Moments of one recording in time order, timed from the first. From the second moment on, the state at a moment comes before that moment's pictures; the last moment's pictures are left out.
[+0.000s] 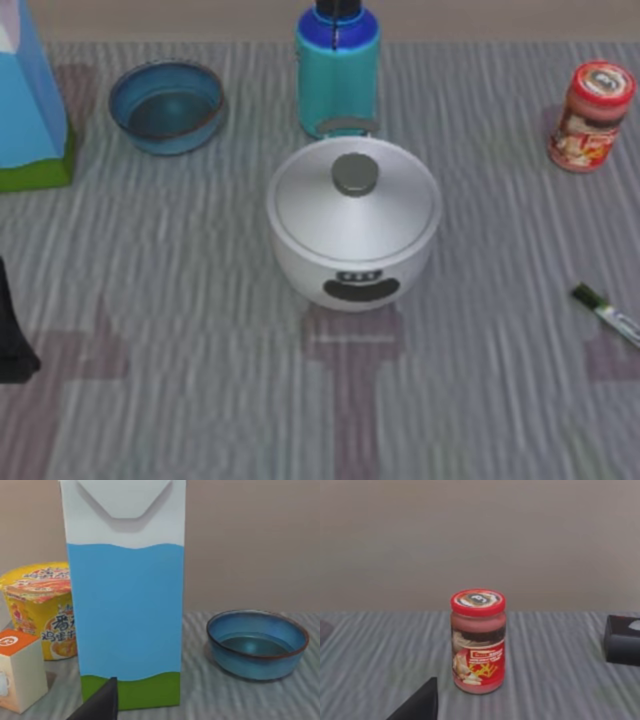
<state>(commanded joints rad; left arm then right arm) 0.00 0.00 0.00 0.00 0.00 0.00 0.00 0.00 0.00 0.00 0.00 0.00</state>
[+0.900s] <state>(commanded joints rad) 0.00 0.00 0.00 0.00 0.00 0.00 -0.05 0.72 0.68 -0.53 0.00 -0.11</state>
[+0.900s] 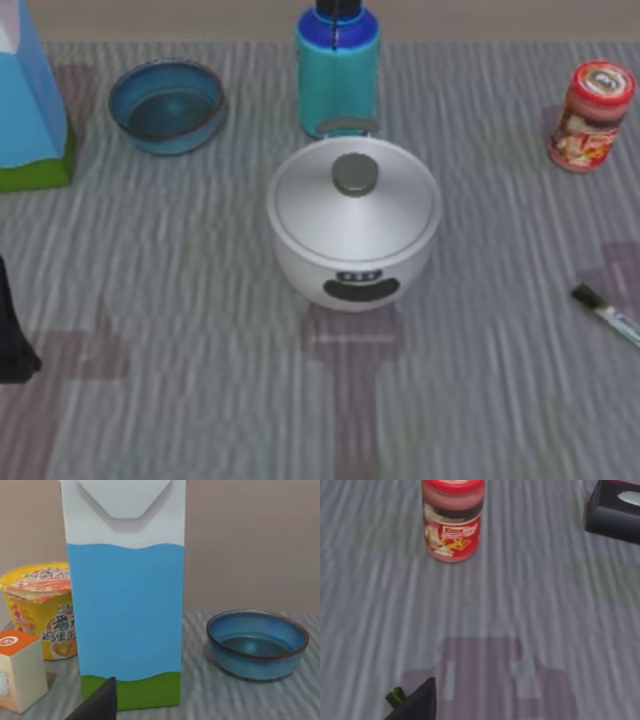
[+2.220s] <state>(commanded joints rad) 0.00 0.00 0.00 0.00 0.00 0.00 0.00 2.53 2.51 -1.28 -0.14 -0.52</state>
